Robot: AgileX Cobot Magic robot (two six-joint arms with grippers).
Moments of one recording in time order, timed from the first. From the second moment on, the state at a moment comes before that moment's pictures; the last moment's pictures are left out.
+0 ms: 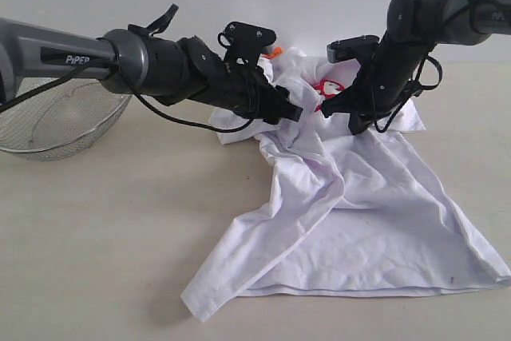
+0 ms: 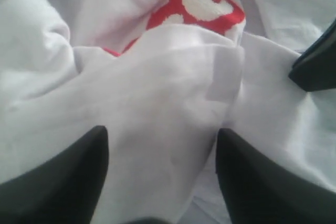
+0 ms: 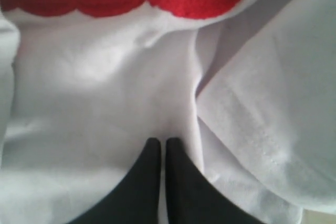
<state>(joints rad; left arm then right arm) -0.52 2.32 -1.66 -0.74 0.17 0.76 0.06 2.33 -1.83 0.14 0.85 -0.25</state>
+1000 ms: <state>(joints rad) -0.47 2.20 -1.68 -0.50 0.35 0.70 0.06 2.33 -1.83 0.13 0.84 -0.25</state>
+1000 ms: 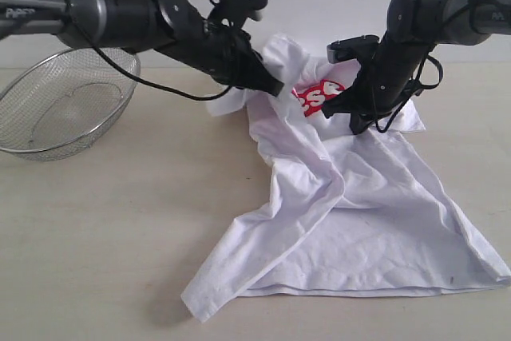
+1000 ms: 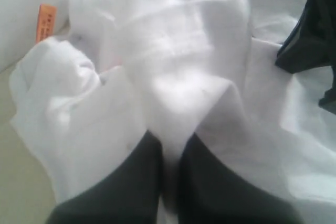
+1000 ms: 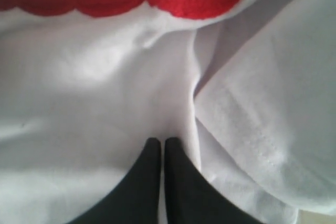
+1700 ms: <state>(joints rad) -0.08 2.14 -1.70 -0.11 0.52 0.49 0.06 2.33 -1.83 0.11 0.82 -0.25</state>
